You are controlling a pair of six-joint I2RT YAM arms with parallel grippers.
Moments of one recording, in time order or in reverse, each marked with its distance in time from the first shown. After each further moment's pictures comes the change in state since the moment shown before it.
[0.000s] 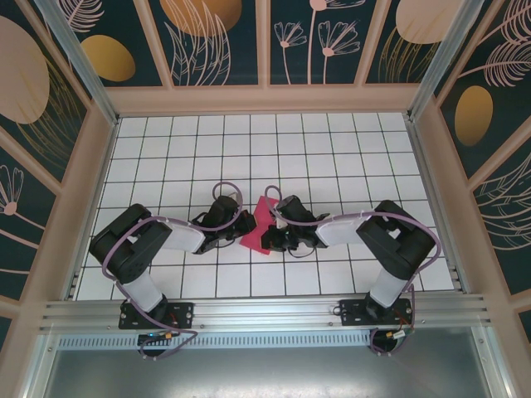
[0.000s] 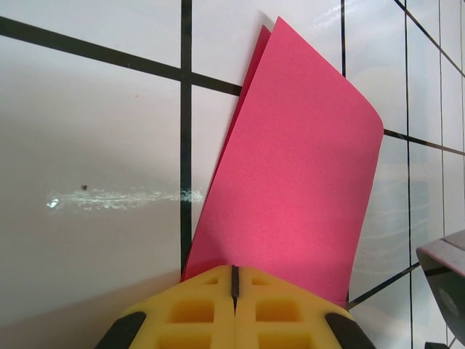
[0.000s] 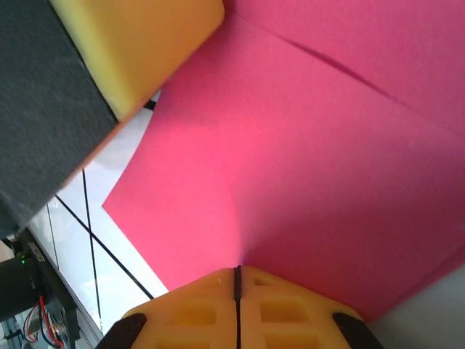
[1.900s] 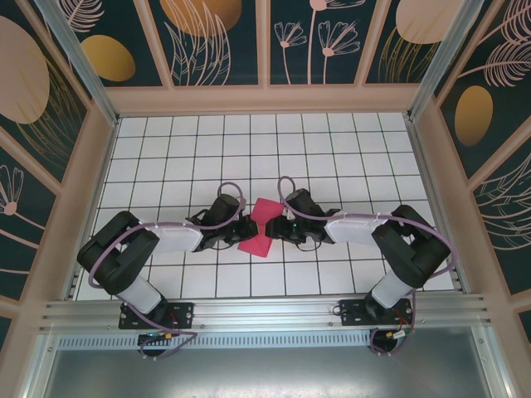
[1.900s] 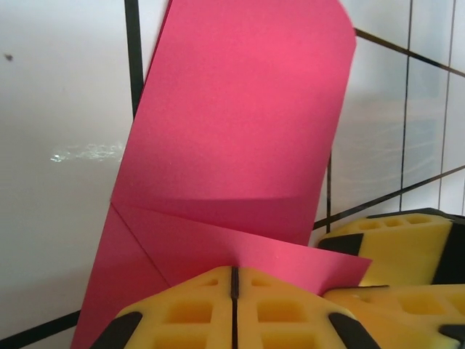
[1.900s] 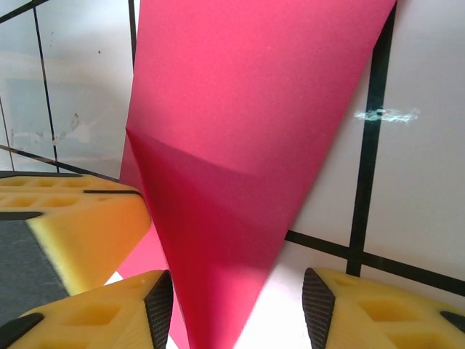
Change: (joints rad) left arm -0.023 -0.087 0.053 -0.255 0.117 0.042; right arm -0.068 -0.089 0.003 -0.087 0.146 0.027
